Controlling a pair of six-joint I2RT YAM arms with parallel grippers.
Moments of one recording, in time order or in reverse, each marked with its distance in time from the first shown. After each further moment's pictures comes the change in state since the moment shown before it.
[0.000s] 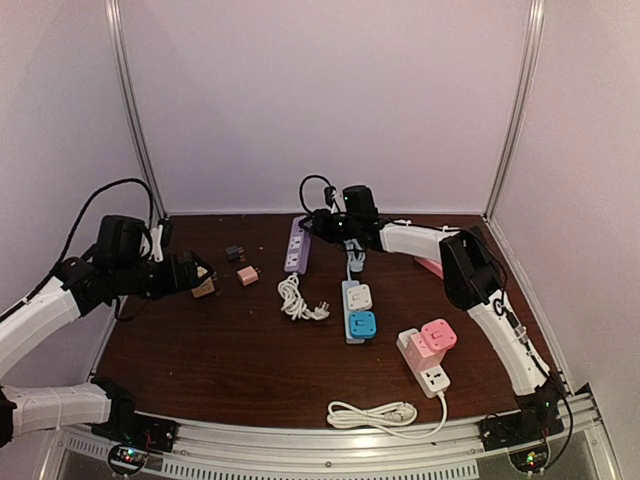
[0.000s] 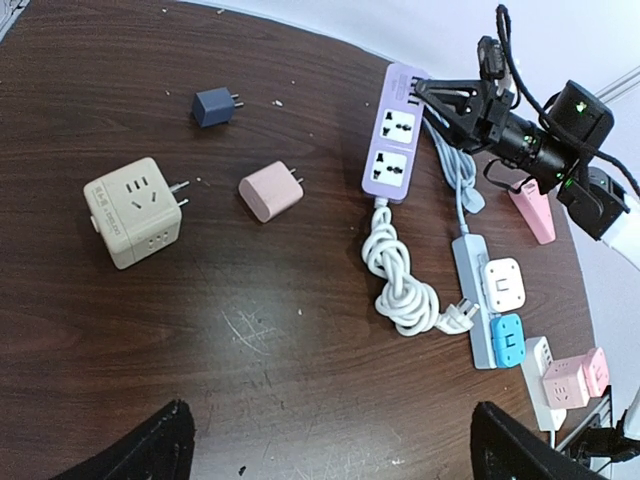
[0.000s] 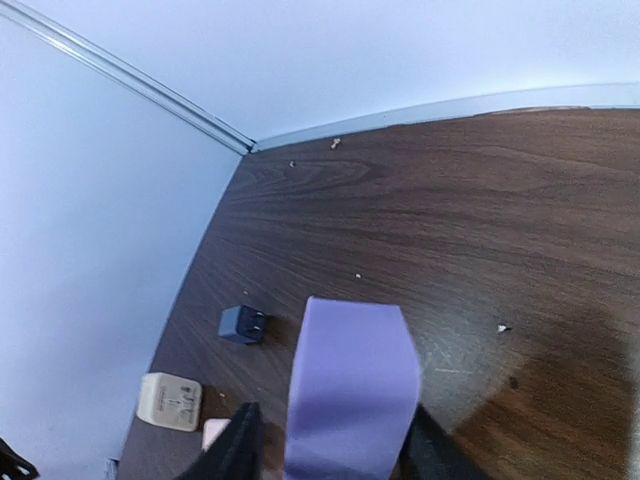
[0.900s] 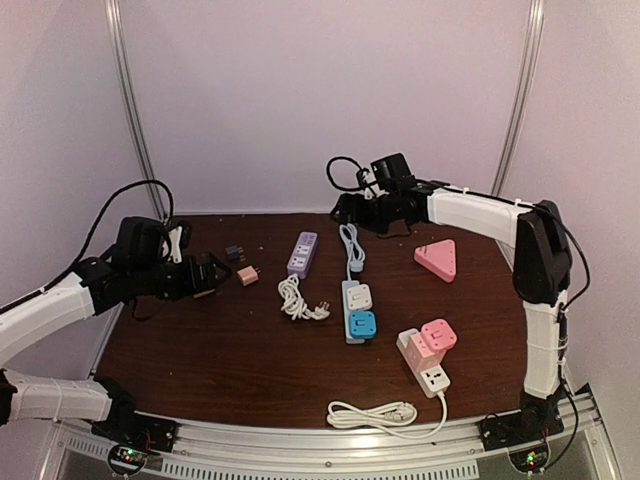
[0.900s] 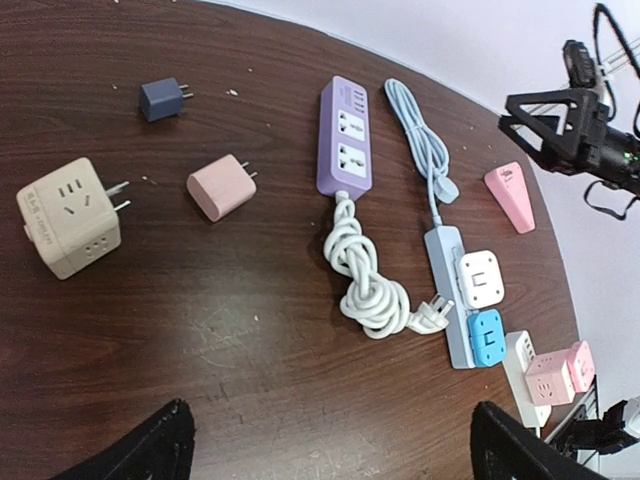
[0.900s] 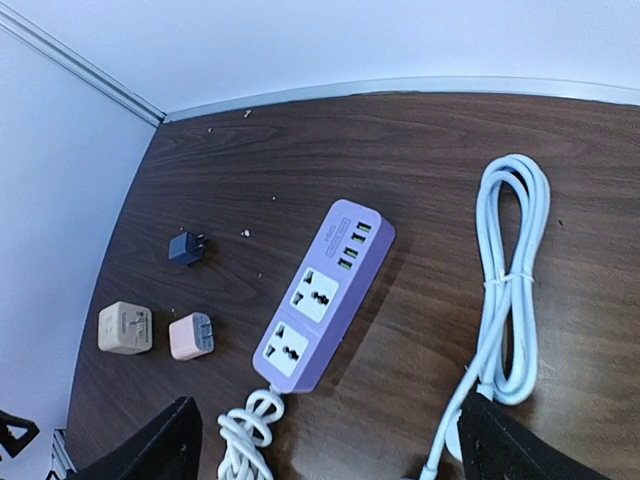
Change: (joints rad) left arm -0.076 0.072 -0.022 0.122 0.011 -0.046; right arm 0.000 -0.499 -0.370 -0.426 0.248 -0.176
